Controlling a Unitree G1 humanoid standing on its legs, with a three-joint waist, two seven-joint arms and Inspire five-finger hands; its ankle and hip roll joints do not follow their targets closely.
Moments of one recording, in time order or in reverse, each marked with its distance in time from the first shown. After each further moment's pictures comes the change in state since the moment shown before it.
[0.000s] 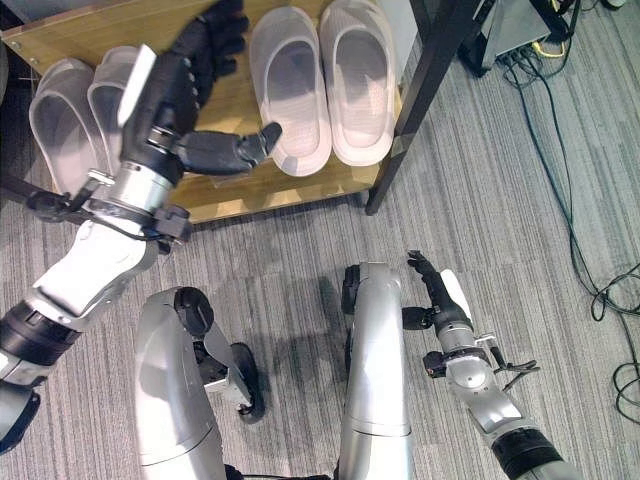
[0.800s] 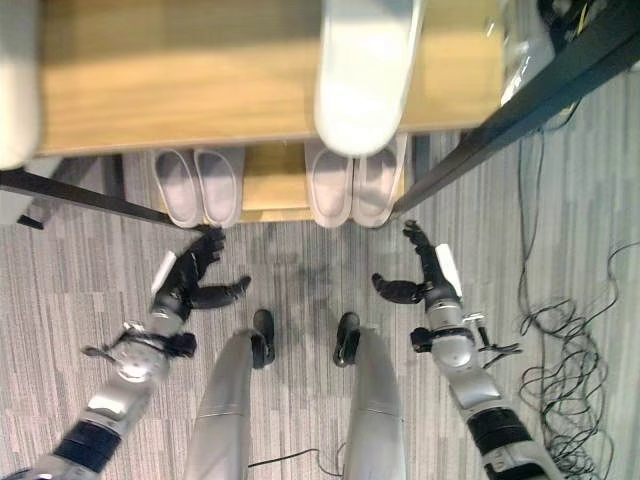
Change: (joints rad) left arm 0.651 -0.429 0.173 0.434 0.256 0.009 -0.185; right arm -0.077 0.181 -0.045 0.082 -0.101 -0.072 0.038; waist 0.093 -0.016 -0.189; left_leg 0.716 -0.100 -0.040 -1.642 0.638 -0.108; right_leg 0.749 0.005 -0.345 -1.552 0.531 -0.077
